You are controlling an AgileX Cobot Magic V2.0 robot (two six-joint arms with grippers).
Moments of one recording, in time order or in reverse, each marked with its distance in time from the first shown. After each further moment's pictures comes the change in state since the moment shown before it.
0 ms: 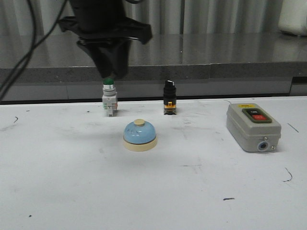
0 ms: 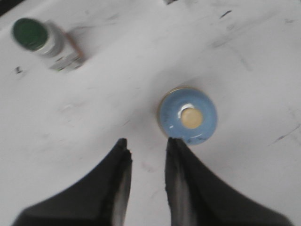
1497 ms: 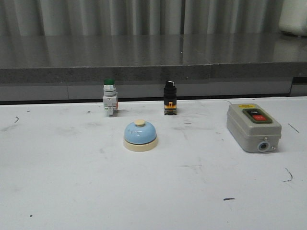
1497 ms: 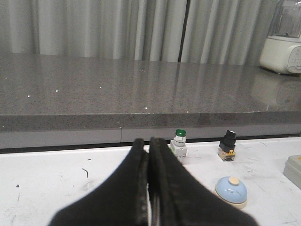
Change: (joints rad) left arm 0.331 -1.853 1.323 -0.108 -0.611 -0.006; right arm 0.000 0.000 0.000 0.000 0.000 0.000
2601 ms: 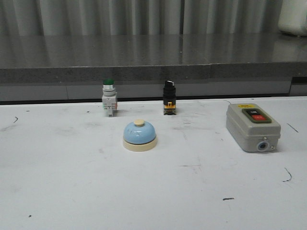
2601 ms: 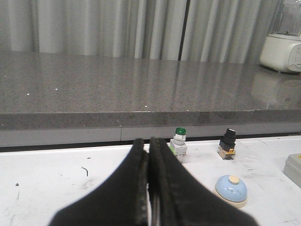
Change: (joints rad) left arm 0.002 0.000 0.000 0.000 0.002 0.000; right arm 0.000 0.365 -0.342 0.046 0.015 0.002
